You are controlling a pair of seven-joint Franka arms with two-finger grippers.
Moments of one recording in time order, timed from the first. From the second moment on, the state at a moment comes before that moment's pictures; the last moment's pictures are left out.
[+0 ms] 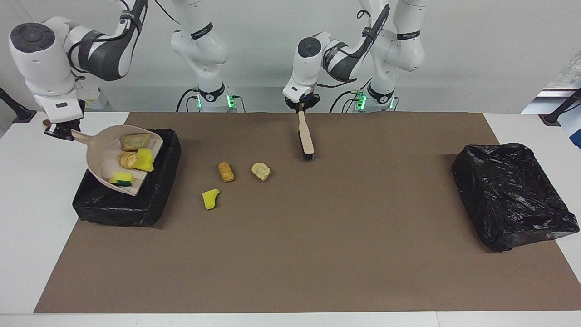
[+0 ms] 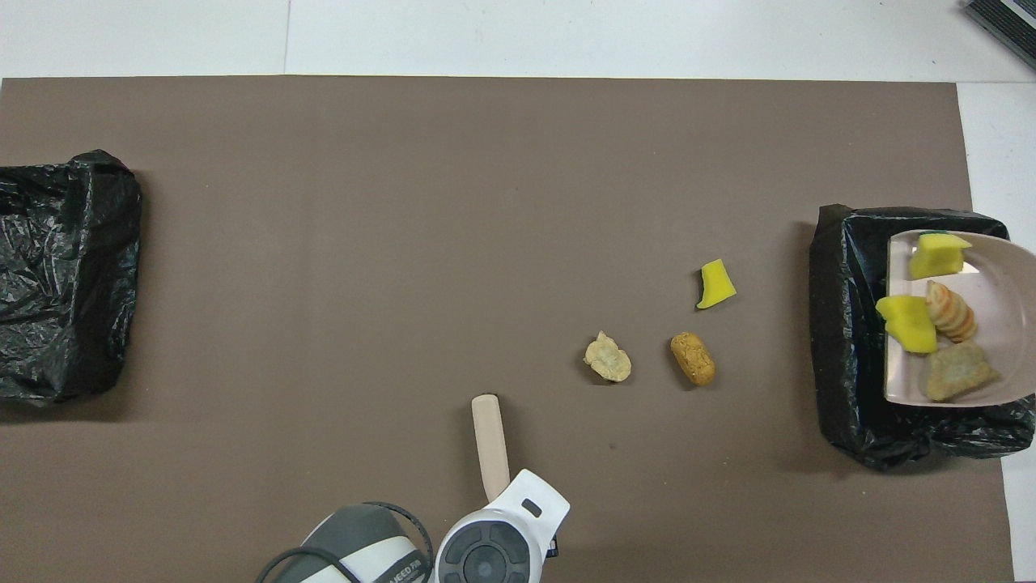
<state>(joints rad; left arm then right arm) -0.89 -0.12 -0.12 -2.36 -0.27 2.13 -0.90 -0.44 -0.02 0.04 -1.86 -0.43 1.87 -1.65</state>
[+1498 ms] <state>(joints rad) -0.47 -0.16 -0.10 -1.90 -0.08 1.64 -0.59 -0.40 -0.10 0.12 -1.84 -0.67 1.81 -1.63</state>
